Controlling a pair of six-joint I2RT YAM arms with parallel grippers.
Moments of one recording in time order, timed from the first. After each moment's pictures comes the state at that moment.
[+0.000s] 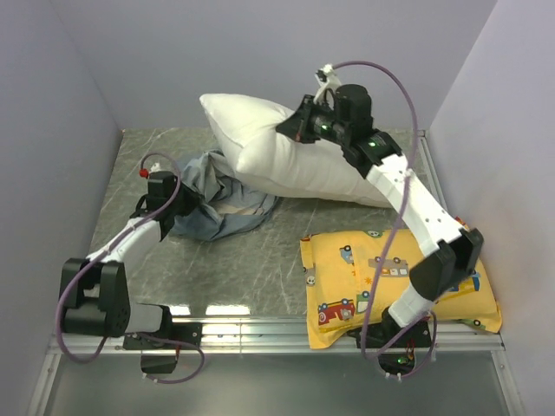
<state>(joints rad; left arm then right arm) -0.08 1.36 0.75 0.02 0.05 -0.86 0.47 1.56 1.68 -0.35 -0.37 0.52</state>
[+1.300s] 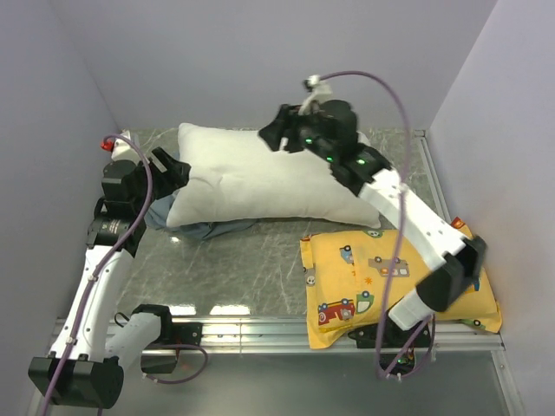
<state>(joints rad) -0.08 0.92 0.98 -0.33 0.04 -0.54 0.66 1.62 1.67 -0.24 -0.11 0.44</state>
